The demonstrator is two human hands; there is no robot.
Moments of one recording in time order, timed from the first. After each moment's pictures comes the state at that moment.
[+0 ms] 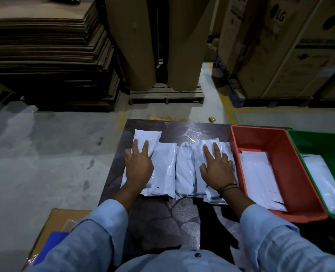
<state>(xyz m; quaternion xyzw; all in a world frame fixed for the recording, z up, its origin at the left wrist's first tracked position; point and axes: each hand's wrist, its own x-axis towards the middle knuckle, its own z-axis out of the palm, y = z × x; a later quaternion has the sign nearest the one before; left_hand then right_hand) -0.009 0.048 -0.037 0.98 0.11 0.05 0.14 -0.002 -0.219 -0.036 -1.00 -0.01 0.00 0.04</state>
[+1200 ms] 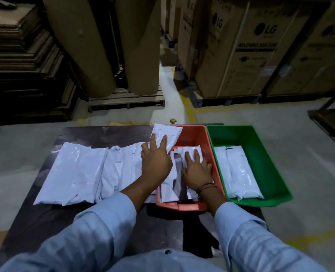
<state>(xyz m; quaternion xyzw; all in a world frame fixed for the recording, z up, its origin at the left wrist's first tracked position) -0.007 -0.282 0.032 0.98 0.00 0.01 0.20 -0.019 -0.437 -0.027 -1.00 0.05 0.08 0.04</state>
